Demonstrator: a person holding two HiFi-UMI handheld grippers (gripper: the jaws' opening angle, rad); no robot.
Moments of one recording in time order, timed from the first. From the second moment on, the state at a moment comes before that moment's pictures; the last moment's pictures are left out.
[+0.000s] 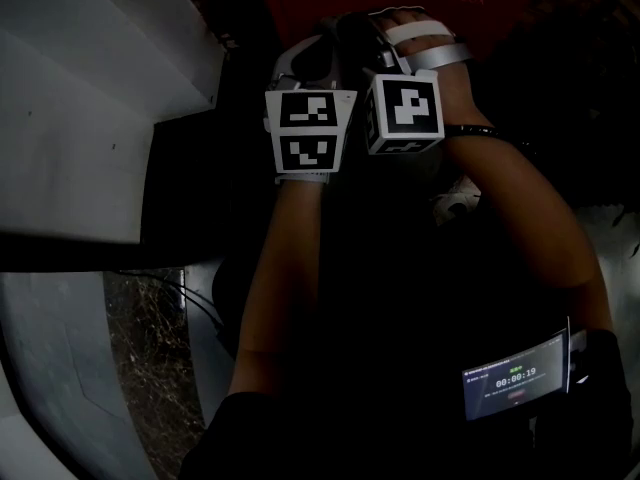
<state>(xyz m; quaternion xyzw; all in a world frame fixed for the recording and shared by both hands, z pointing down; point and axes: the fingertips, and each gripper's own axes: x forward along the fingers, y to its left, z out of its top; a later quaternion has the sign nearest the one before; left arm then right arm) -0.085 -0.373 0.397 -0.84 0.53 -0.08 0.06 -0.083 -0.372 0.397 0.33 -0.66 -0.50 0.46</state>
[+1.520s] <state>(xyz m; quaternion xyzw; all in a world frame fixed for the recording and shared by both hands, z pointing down) 0.147 -0.364 0.418 -0.90 0.43 -0.09 0.06 0.152 -0.367 0.412 0.40 -0.63 -0.43 0.51</state>
